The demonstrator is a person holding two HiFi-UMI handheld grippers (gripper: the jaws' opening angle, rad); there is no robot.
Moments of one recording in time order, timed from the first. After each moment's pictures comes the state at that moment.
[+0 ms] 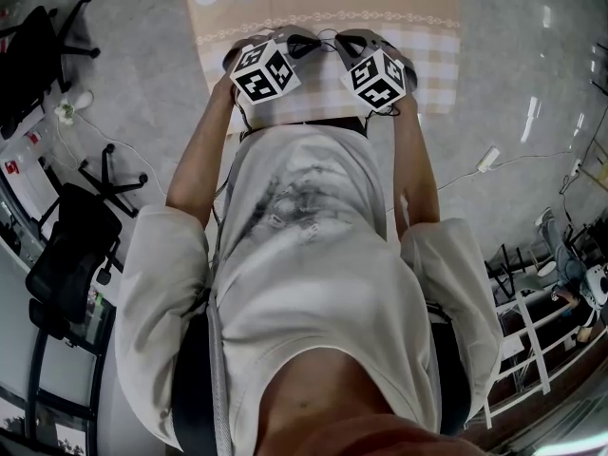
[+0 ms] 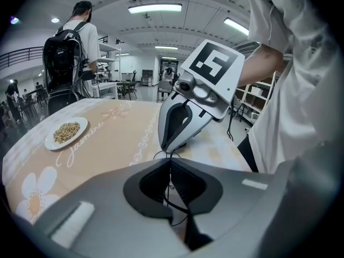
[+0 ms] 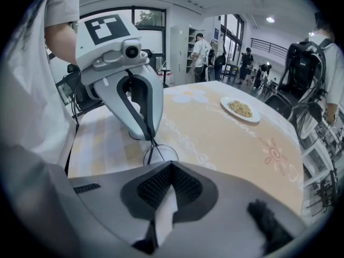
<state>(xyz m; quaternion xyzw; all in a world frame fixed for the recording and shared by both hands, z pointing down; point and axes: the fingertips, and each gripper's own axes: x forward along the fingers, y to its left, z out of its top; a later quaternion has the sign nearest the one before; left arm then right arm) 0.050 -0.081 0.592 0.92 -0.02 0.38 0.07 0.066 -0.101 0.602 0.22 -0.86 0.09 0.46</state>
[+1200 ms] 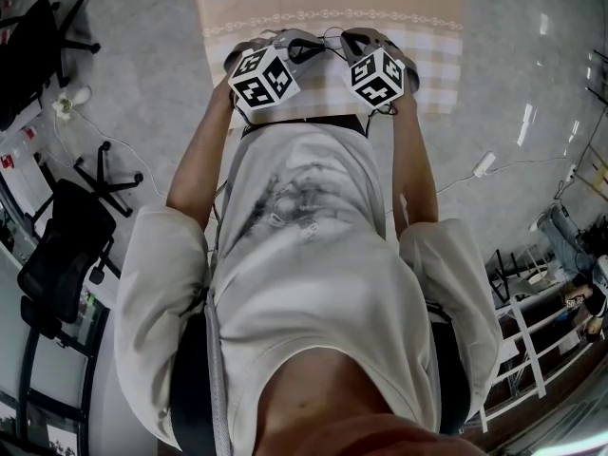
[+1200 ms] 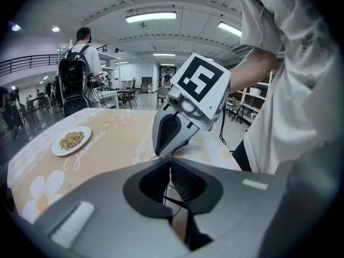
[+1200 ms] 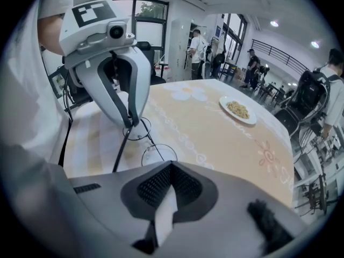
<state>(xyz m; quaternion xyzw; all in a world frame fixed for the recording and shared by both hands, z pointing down) 0.042 -0.065 0.571 0.94 -0.03 0.35 0.04 0.067 -0.101 0.606 0.24 -0.83 0.07 0.49</state>
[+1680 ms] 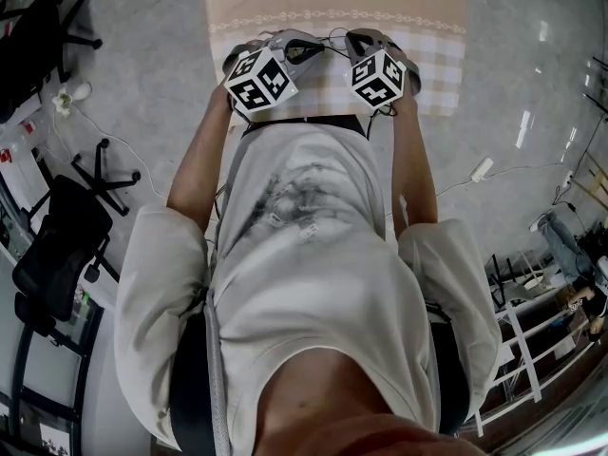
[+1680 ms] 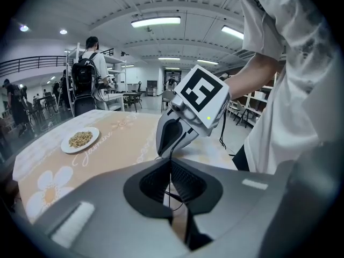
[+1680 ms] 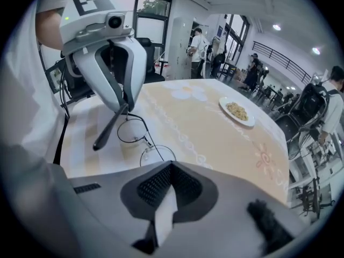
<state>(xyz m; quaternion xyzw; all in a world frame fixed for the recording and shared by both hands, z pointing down) 0.028 -0.065 0.556 0.94 -0.06 0.33 0.05 0.065 -0.101 0.605 0.25 -0.82 0.06 0.51</state>
